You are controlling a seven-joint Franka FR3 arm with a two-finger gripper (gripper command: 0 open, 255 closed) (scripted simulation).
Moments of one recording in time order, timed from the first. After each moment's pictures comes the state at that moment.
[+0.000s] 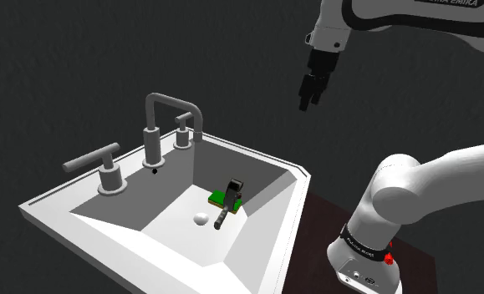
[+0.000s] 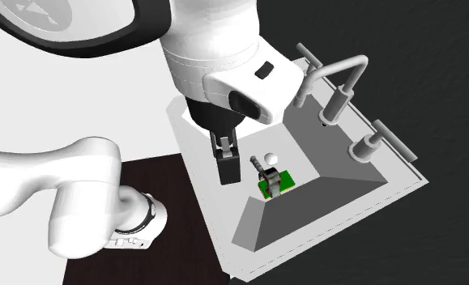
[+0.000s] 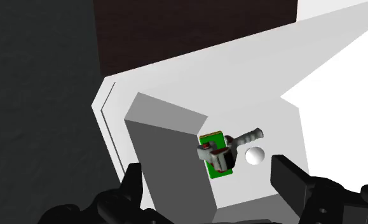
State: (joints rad) arm 0.01 -0.82 -0.02 -2.34 -0.07 1.53 -0.01
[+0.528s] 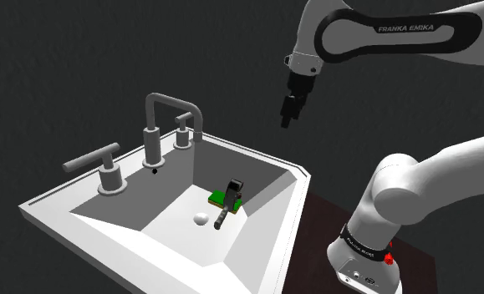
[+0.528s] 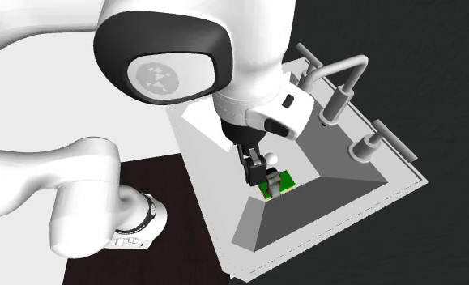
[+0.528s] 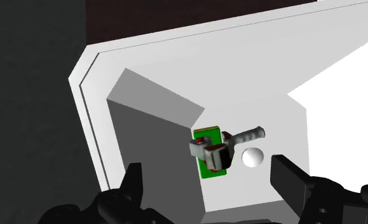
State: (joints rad) arm 0.04 -0.73 -0.02 -2.46 -0.08 1.75 -0.05
